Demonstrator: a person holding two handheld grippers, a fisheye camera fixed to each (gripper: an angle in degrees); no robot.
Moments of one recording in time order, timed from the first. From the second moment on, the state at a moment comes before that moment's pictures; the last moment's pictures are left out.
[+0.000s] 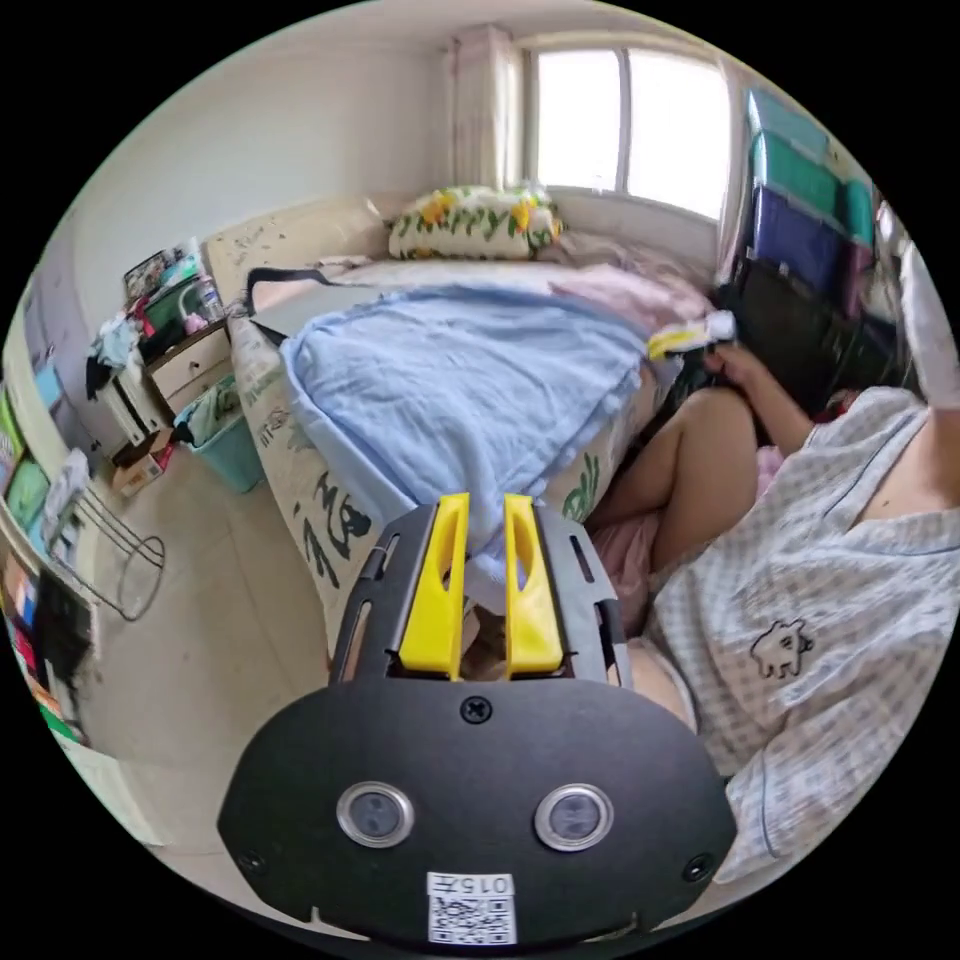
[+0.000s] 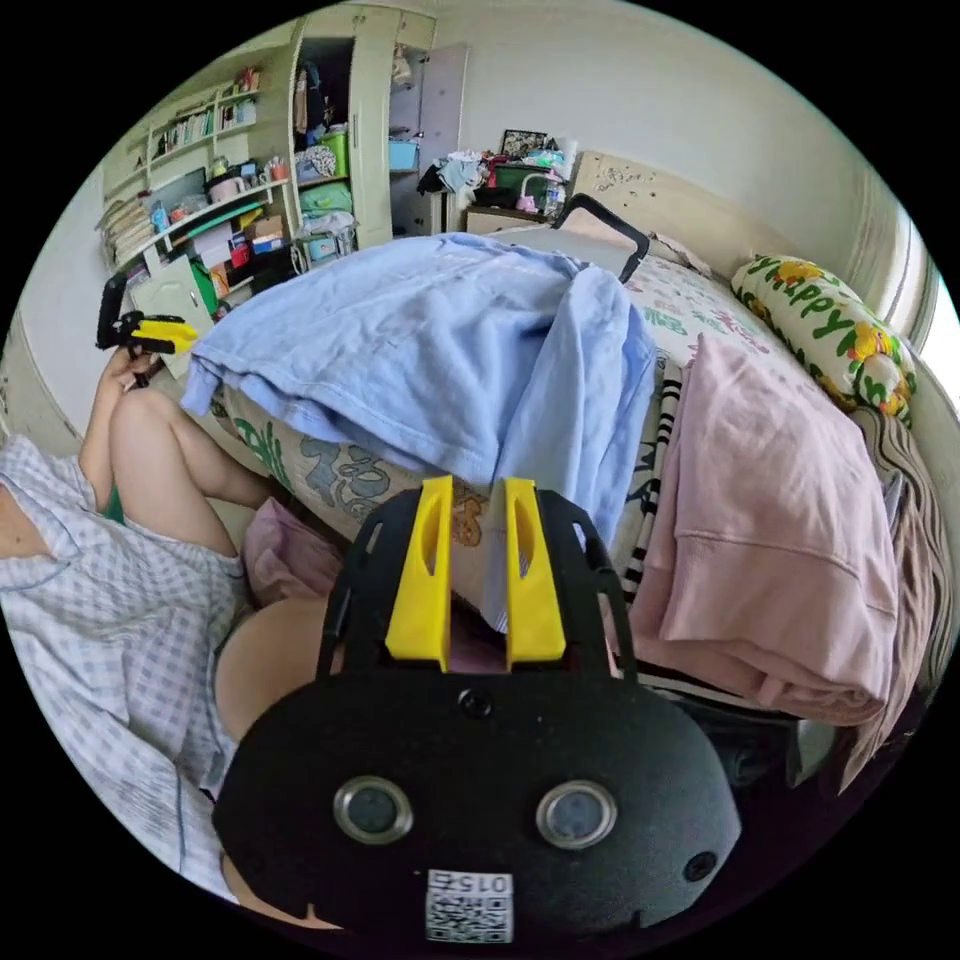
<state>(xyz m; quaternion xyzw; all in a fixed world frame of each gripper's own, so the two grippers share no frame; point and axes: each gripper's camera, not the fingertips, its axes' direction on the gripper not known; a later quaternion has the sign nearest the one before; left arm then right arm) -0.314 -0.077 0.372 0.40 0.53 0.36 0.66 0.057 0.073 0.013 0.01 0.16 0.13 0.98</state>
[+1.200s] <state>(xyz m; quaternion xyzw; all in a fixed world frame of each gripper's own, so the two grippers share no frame) -0.291 -0.170 0.296 0.41 0.18 0.08 0.89 0.376 -0.064 -0.174 0.09 0.48 0.43 0.76</state>
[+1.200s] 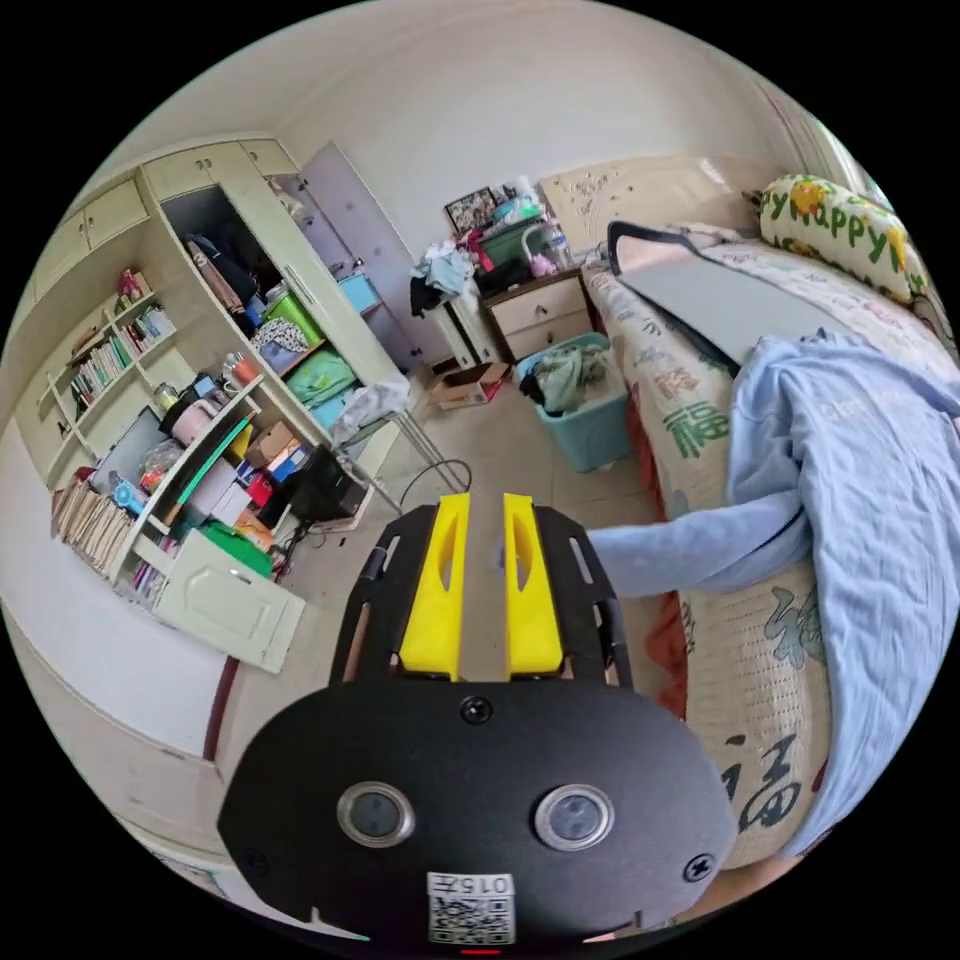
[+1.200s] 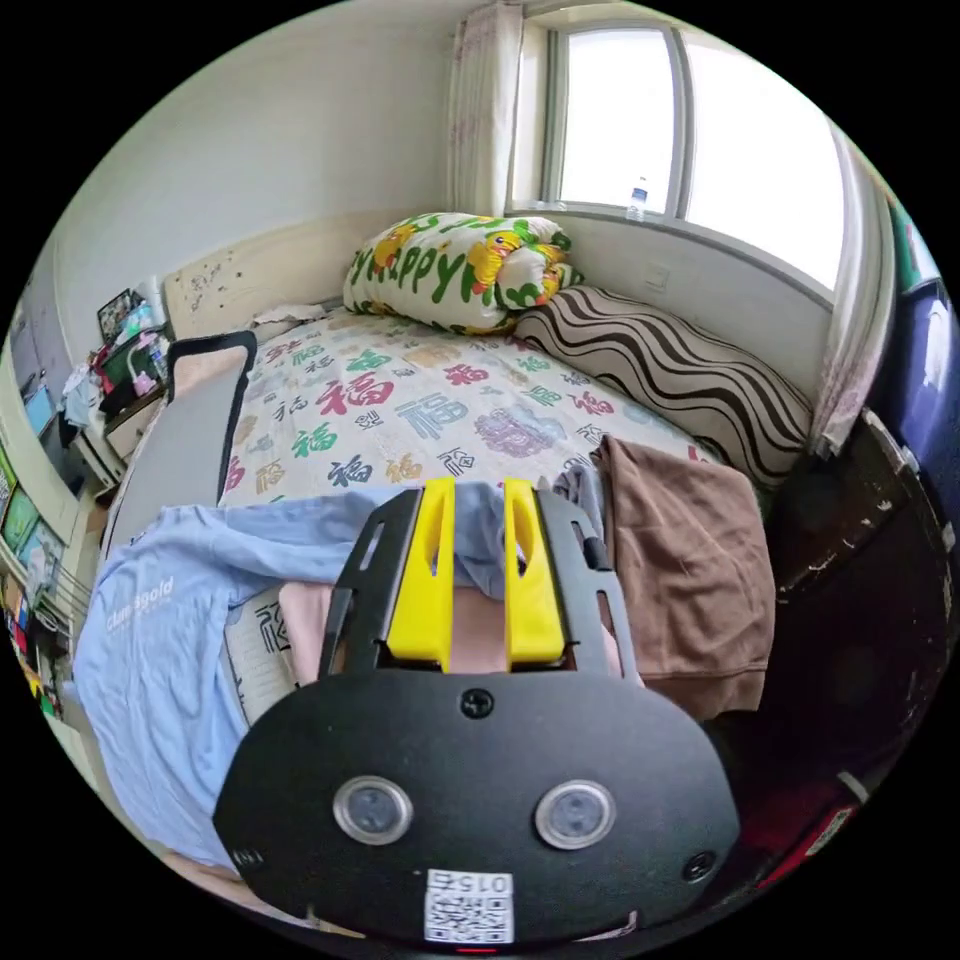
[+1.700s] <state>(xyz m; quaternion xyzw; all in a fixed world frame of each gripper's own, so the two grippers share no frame) -0.014 -0.326 0.147 0.32 0.39 0.26 0.82 0.453 -0.318 0.167 -0.08 0.30 0.17 0.94</state>
